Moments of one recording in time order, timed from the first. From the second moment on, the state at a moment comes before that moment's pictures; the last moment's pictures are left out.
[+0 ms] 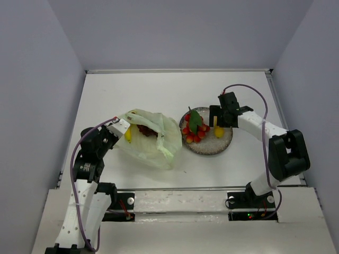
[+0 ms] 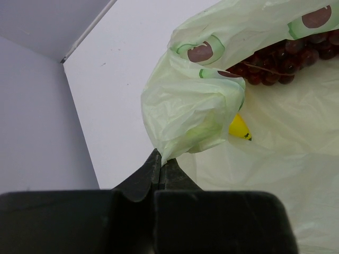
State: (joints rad) left arm -0.08 0.54 0.57 -0.42 0.16 0.65; right arm 0.33 1.58 1.01 -0.41 0.19 0.33
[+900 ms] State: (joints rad) left arm -0.08 0.54 0.57 -0.42 0.19 0.66; right arm 1.00 1.89 1.74 -0.47 -0.33 0.17
